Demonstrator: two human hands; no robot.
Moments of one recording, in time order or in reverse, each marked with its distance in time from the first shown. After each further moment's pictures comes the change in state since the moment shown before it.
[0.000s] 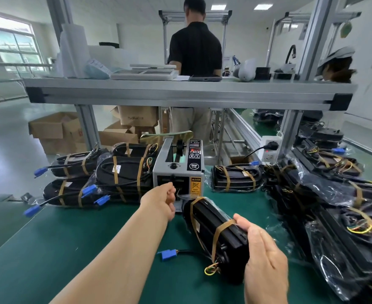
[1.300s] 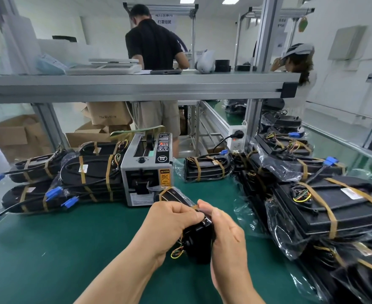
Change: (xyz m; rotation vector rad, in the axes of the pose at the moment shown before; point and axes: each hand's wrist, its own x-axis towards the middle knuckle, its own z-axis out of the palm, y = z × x) left_hand -0.119 -0.079 0.013 0.654 -0.312 0.503; right_hand -0.001 -0.009 -0.004 0.254 -0.164 0.186
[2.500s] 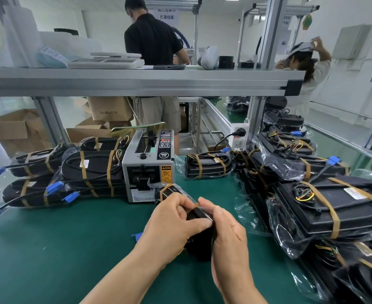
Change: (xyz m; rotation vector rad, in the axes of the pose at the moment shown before) left_hand 0.008 -0.024 -0.003 0.231 0.011 0.261; right_hand 0.001 0.003 -0.004 -0.030 -0.043 0.003
